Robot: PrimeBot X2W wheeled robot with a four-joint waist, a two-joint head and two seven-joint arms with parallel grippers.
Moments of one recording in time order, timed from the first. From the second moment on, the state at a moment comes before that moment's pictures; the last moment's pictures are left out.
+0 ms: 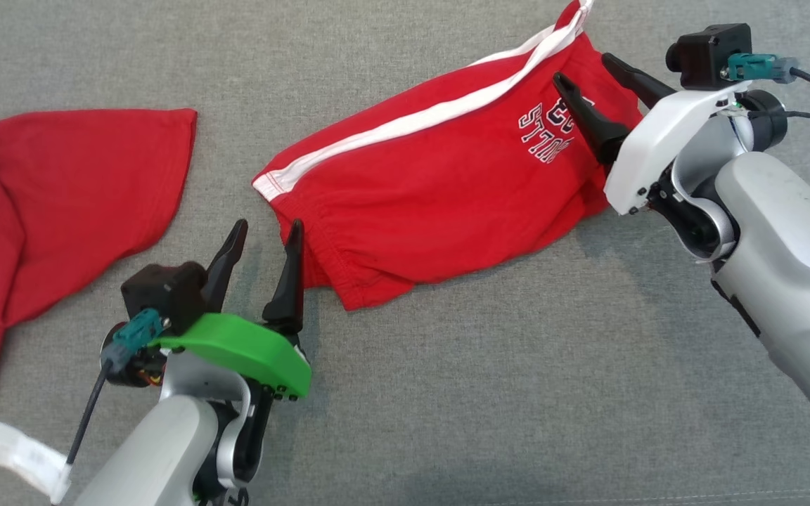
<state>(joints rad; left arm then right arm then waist) -0.38 0.34 -0.60 0.01 -0.75 0.29 -0.05 -0.93 -0.37 0.63 0.58 0.75 0.13 0.04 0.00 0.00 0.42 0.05</state>
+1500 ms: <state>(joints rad) -0.07 0.36 -0.52 0.01 -0.55 0.31 -0.26 -0.67 -0.36 0.55 0.75 0.90 0.13 0.16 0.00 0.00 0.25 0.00</state>
